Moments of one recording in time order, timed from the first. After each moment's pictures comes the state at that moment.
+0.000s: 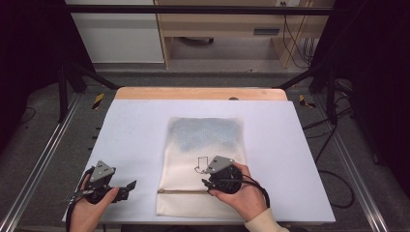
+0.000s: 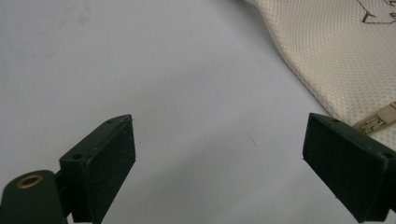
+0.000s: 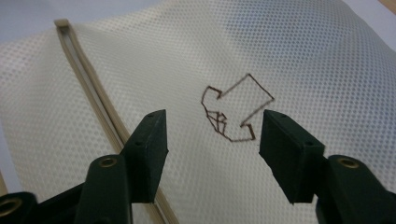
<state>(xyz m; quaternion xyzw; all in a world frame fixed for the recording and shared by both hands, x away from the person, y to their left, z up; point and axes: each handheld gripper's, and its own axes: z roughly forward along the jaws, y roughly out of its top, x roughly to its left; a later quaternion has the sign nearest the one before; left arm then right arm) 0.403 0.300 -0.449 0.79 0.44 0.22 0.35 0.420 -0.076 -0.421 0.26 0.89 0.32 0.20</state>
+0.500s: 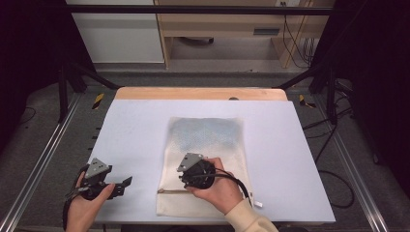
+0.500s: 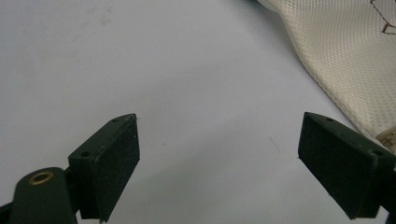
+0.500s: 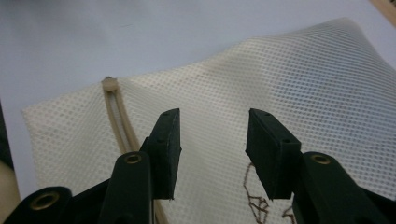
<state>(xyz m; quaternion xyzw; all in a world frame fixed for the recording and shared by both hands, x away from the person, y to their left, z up) 0.411 0.313 -0.448 0.78 0.46 0.23 0.37 0.430 -0.010 -0.412 0.19 0.91 0.32 0.18</state>
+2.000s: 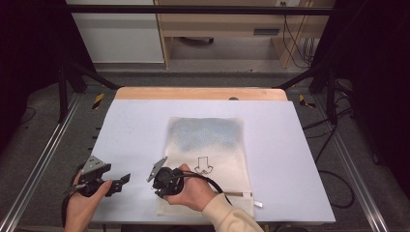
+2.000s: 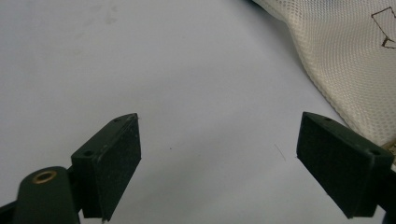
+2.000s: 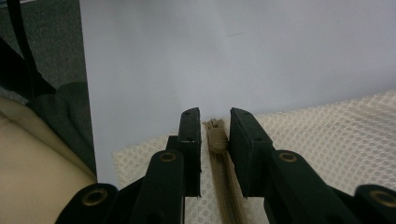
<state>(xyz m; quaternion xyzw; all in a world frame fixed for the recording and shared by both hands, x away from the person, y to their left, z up) 0.418 0.320 -0.448 0.77 0.47 0.21 0.38 0.434 0.066 -0.439 0.12 0.95 0.29 0.03</state>
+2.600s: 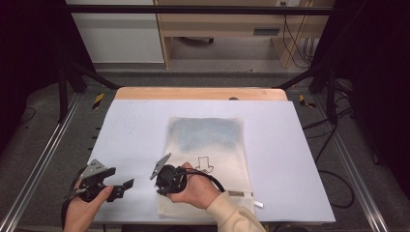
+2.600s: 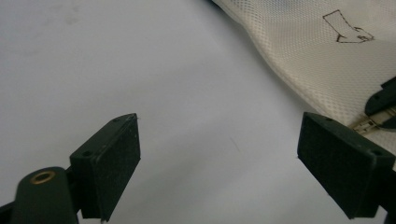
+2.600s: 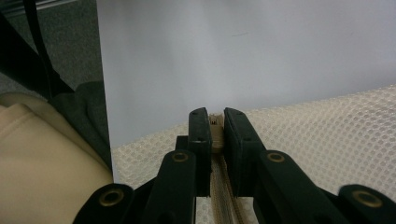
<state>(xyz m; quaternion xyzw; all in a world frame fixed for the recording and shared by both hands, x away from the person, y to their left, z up) 0.402 0.310 -0.443 0.78 0.45 0.18 0.40 0.436 0.057 -0.430 0.12 0.95 0.30 0.01</state>
